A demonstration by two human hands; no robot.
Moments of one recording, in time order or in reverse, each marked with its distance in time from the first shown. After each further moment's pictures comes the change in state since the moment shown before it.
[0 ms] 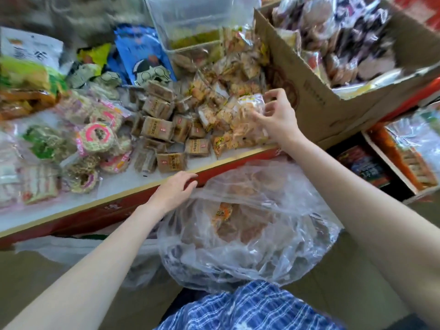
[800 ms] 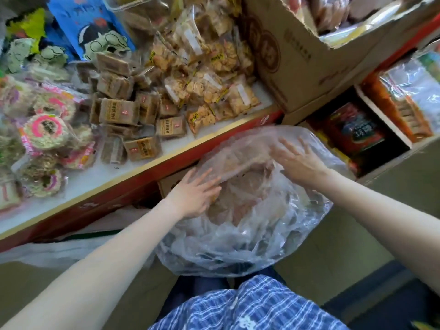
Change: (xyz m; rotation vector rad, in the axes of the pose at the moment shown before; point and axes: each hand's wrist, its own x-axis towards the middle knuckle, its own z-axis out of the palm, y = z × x) left_hand 0.028 0.024 0.076 0.893 -0.421 0.454; right_hand -0.075 0.173 -0.044 -1.342 -0.631 -0.280
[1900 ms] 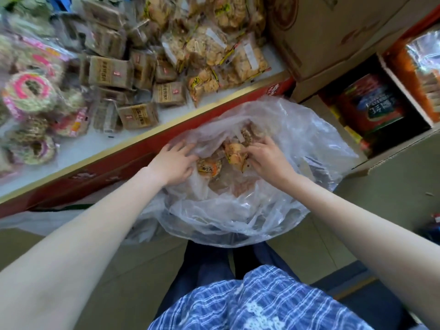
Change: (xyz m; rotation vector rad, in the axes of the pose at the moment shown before) left_hand -0.001 -0.026 0.023 -0.166 -0.044 -0.190; right_hand 0.018 -0.089 0.027 0.788 0.365 -0.022
